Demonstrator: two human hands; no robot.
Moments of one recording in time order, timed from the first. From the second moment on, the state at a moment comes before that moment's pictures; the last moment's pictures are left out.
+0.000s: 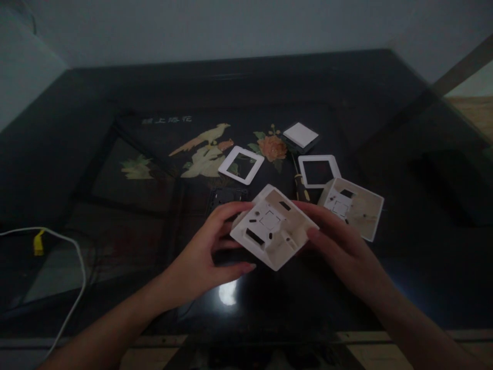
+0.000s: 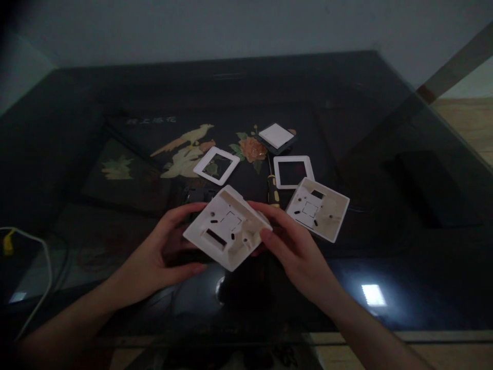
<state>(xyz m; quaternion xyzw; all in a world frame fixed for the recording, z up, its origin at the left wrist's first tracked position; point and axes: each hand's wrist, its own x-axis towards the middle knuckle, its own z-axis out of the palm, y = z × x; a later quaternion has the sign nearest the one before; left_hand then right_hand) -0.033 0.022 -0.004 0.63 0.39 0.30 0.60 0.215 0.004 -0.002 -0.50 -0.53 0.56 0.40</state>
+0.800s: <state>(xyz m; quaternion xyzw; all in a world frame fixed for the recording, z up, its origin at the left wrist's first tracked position) -0.030 0.021 -0.019 0.88 0.38 0.16 0.23 0.213 0.007 -0.012 -0.56 -0.58 0.51 0.29</state>
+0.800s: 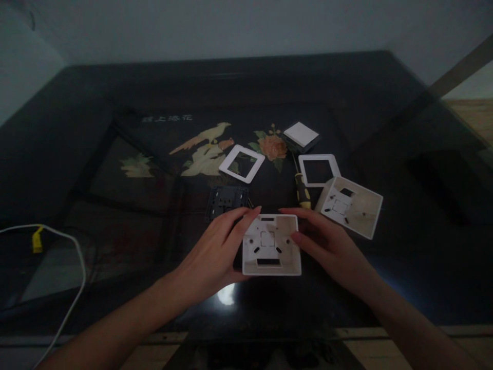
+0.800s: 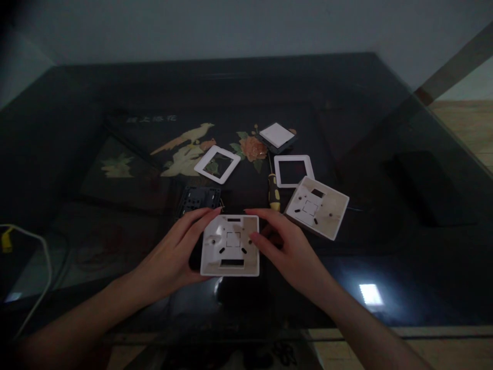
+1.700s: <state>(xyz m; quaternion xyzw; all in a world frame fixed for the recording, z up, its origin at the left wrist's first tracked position) -0.035 0.025 -0.015 0.87 0.38 0.15 0.28 0.211 0.005 -0.018 -0.54 -0.67 0.41 0.30</state>
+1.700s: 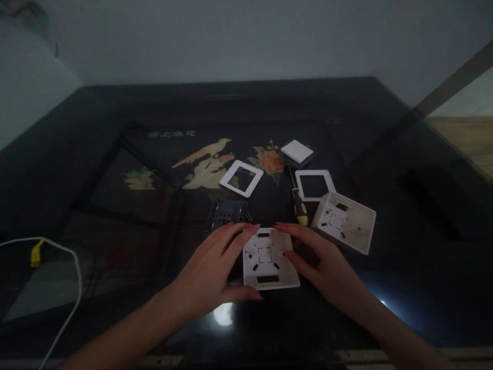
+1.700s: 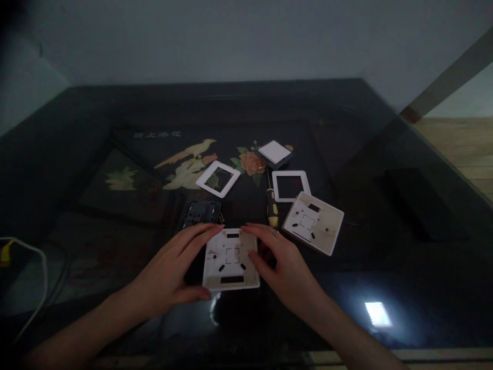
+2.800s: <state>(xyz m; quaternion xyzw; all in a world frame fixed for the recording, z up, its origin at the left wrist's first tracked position) -0.069 0.068 -0.035 0.86 0.49 0.09 0.13 0.209 0.005 -0.022 -0.53 -0.68 0.41 0.29</state>
